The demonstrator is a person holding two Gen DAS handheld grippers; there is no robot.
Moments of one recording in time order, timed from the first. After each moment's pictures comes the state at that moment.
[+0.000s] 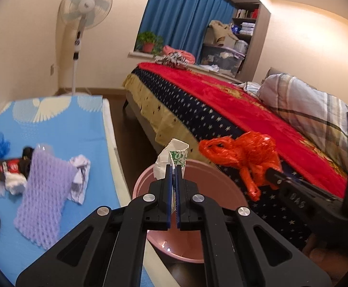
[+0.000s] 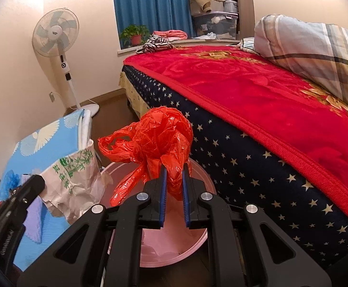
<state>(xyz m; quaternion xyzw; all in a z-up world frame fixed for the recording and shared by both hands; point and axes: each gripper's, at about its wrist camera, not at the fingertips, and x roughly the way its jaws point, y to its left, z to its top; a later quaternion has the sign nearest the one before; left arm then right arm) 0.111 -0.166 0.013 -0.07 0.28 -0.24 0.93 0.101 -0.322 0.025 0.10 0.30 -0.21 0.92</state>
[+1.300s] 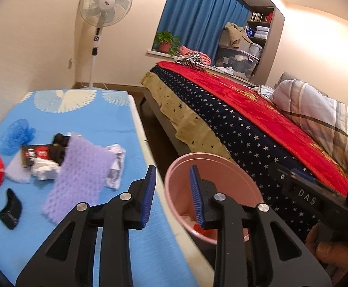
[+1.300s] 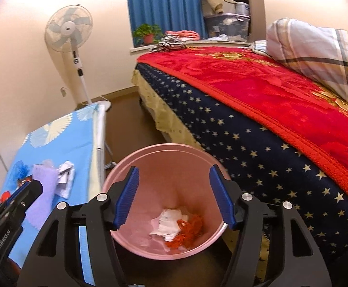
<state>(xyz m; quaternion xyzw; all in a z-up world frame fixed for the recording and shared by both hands) 0.089 -0.112 0.017 -0.07 0.28 -0.20 0.94 0.088 -0.286 0.027 0.09 0.29 -0.16 0.94</state>
